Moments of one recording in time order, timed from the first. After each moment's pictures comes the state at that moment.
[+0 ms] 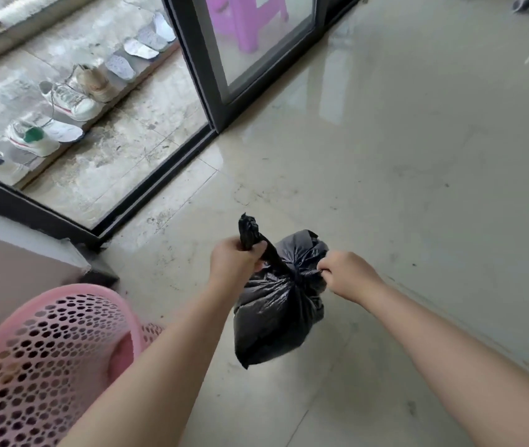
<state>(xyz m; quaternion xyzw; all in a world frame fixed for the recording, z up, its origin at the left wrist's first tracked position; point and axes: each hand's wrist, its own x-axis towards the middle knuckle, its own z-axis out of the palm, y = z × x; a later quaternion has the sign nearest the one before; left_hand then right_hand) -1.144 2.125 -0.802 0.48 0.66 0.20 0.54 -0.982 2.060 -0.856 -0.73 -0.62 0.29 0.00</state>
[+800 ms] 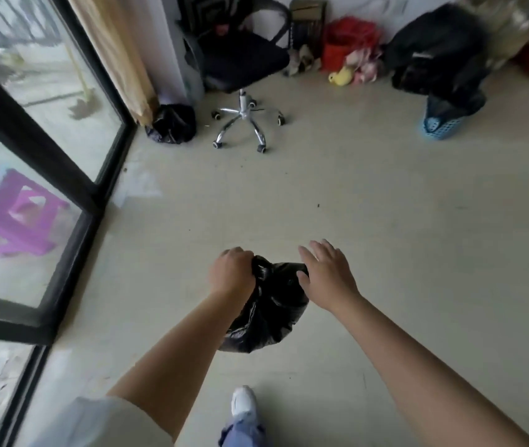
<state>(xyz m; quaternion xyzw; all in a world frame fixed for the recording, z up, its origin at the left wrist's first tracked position) -0.649 1.968 -0.337 0.95 0.27 -0.09 0.16 -0.577 1.825 -0.361 -0.93 -0.35 0.10 0.09</state>
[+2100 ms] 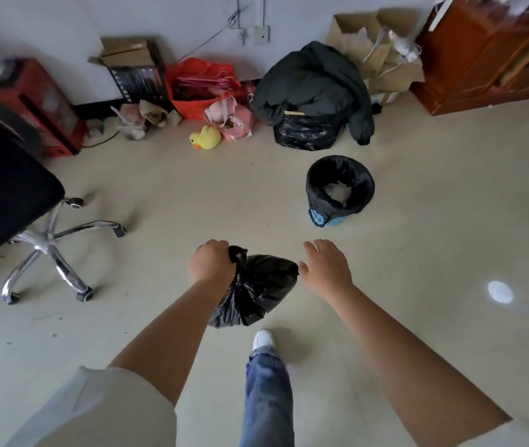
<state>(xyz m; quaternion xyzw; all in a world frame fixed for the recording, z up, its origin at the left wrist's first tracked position) 0.428 1.818 -0.370 0.95 0.24 -0.16 0.16 0.467 1.639 -0.380 -0.97 -0.15 0.19 0.04</state>
